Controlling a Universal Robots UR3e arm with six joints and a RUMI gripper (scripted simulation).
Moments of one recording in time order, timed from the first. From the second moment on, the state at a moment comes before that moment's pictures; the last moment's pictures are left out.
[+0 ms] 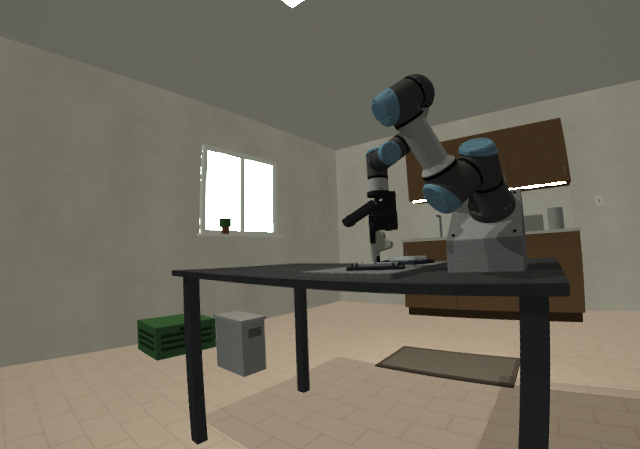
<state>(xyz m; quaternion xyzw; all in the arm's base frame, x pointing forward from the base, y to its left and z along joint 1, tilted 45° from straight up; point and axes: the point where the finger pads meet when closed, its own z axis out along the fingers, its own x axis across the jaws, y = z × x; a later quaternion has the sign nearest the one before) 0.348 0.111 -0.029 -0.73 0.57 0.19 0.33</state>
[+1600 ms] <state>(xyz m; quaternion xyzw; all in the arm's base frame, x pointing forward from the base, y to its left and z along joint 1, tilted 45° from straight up) 0.344 0.085 -0.014 -0.72 0.59 0.19 0.33</state>
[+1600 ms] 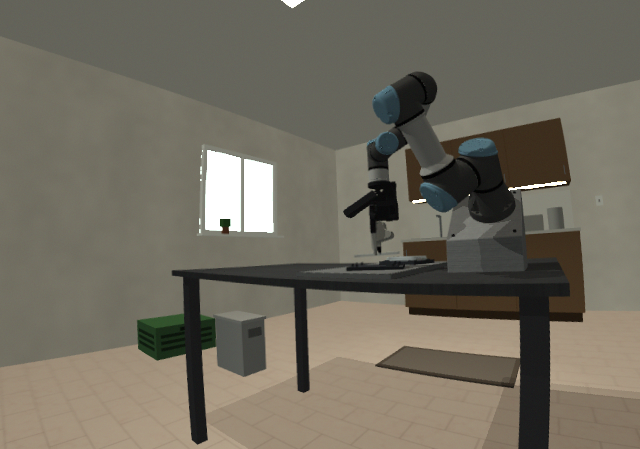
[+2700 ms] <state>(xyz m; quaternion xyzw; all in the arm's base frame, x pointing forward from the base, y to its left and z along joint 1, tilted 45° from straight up) 0.332 -0.011 -0.108 -0.53 0.76 0.28 0.27</state>
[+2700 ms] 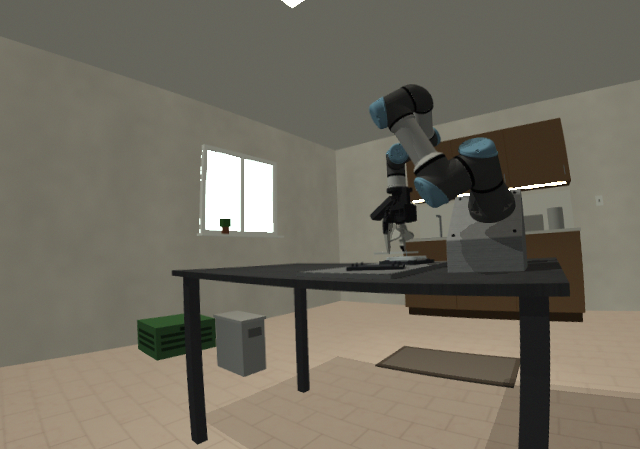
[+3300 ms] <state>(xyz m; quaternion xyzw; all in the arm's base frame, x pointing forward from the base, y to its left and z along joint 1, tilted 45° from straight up) 0.328 -0.067 -0.166 -0.50 0.78 0.28 0.25</state>
